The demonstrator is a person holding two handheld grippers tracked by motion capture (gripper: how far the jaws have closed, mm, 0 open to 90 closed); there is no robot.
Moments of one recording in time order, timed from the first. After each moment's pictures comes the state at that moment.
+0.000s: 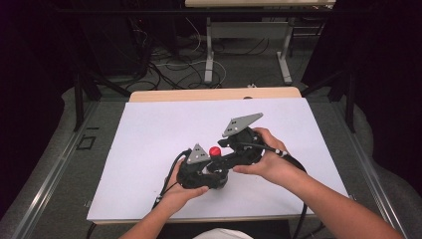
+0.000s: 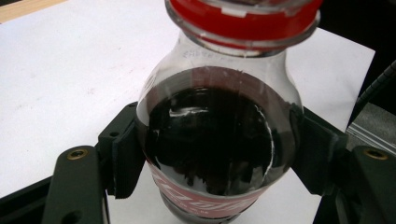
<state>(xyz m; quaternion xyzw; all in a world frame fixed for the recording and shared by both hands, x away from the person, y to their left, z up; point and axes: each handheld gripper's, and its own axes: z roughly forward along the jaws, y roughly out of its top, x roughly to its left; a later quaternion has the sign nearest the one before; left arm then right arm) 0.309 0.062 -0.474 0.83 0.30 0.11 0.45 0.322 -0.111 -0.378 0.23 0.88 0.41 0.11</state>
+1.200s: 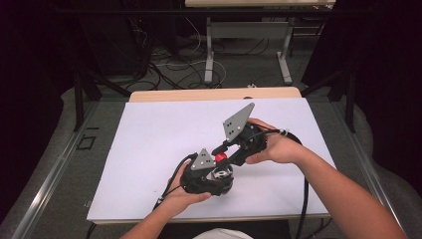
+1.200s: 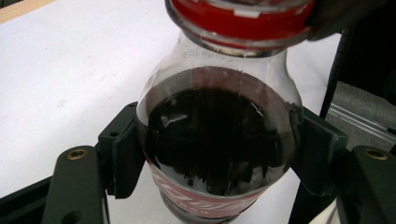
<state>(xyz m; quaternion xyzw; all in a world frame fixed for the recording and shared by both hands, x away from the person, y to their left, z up) 0.299 0.054 -0.473 0.85 0.25 0.09 0.46 0.362 -0.117 -0.379 -0.06 0.92 0.39 -0.02</state>
